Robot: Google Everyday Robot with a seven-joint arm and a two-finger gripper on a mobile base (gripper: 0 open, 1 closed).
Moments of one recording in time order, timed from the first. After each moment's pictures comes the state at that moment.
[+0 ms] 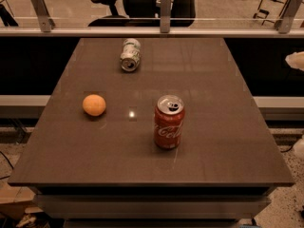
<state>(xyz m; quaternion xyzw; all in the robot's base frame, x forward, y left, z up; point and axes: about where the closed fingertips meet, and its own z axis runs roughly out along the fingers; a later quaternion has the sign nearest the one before) 0.378 -0.231 0.982 -0.55 0.75 0.16 0.34</state>
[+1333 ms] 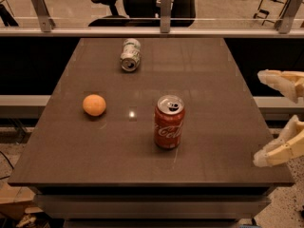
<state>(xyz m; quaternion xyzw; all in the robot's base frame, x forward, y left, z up) 0.383 -0.191 0.948 -0.51 0.71 0.23 0.42</state>
